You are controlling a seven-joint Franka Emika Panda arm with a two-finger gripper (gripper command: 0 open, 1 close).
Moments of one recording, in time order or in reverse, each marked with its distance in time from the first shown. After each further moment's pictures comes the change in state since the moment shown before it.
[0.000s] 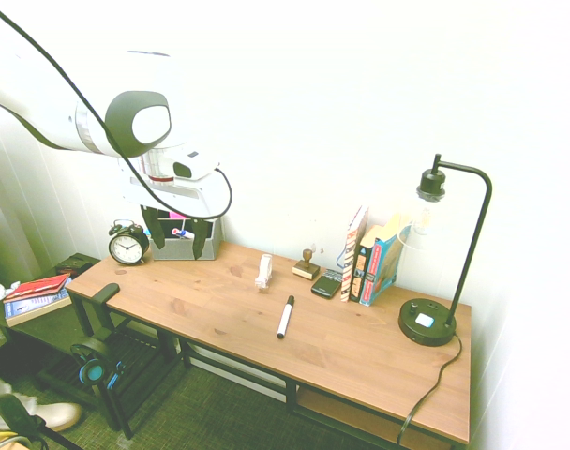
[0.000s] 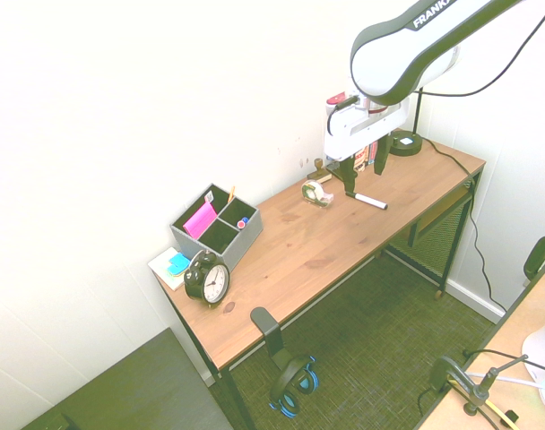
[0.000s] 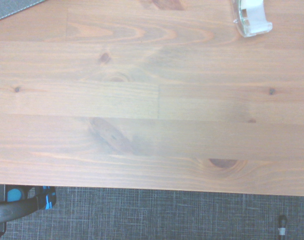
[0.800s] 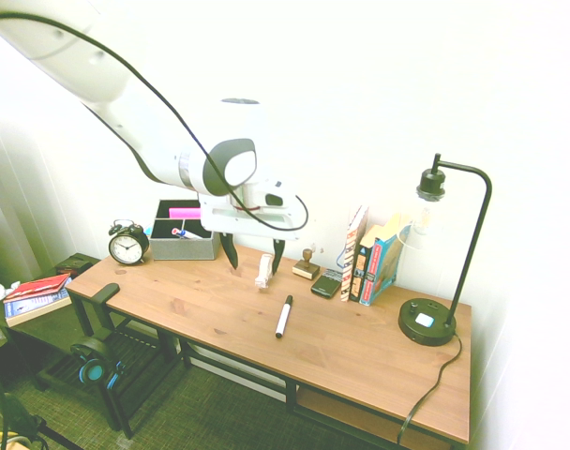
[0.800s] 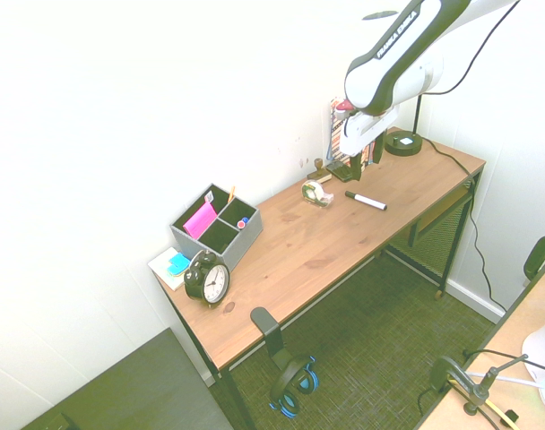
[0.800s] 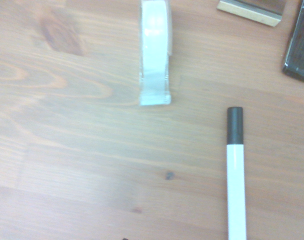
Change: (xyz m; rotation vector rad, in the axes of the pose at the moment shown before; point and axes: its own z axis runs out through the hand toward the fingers) arm 0.154 0.026 0.095 -0.018 0.061 -0.188
